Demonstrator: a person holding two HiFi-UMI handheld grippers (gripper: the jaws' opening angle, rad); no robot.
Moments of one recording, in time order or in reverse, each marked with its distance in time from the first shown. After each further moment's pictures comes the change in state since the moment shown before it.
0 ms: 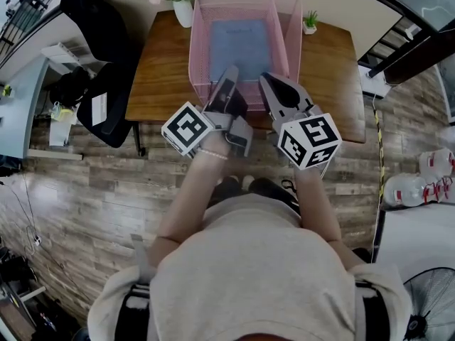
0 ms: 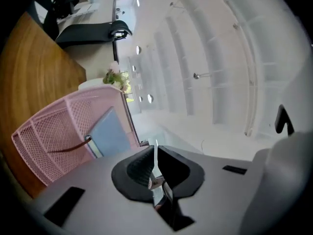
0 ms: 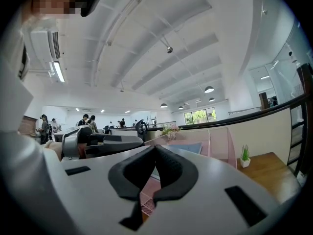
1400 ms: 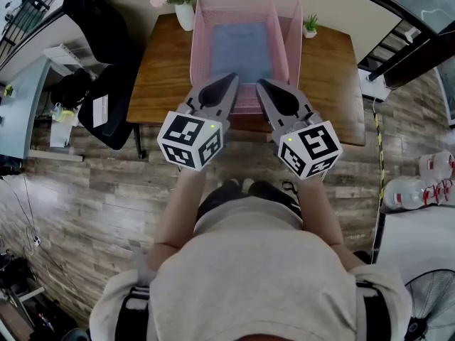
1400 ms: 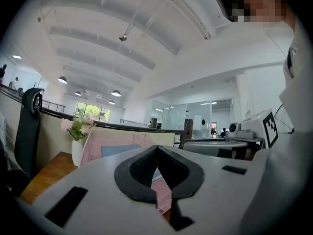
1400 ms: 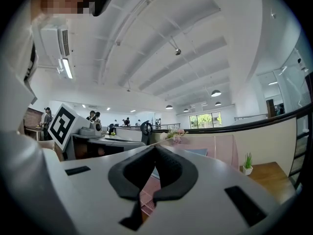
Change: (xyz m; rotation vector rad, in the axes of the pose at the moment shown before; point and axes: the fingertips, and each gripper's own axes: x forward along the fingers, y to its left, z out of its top) left arm -0.012 -0.011 -0.014 1.101 0.401 0.118; right arm -0.005 0.019 0.012 -0.073 -0.013 0.054
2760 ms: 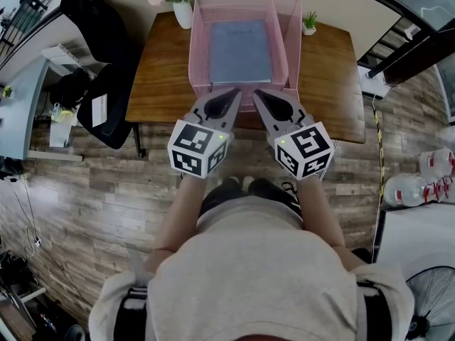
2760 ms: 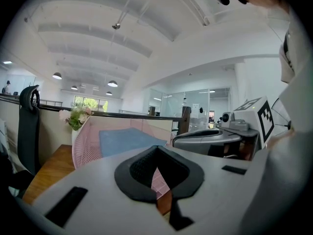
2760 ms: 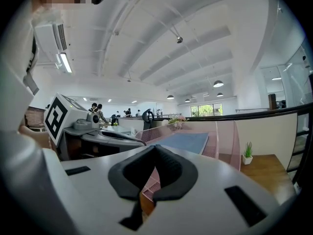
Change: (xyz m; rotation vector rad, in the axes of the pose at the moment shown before) left arm -0.005 -0.015 -0.046 0.041 0.148 -0.013; right arm -0.002 0.006 -0.043 0.002 0.127 0.023
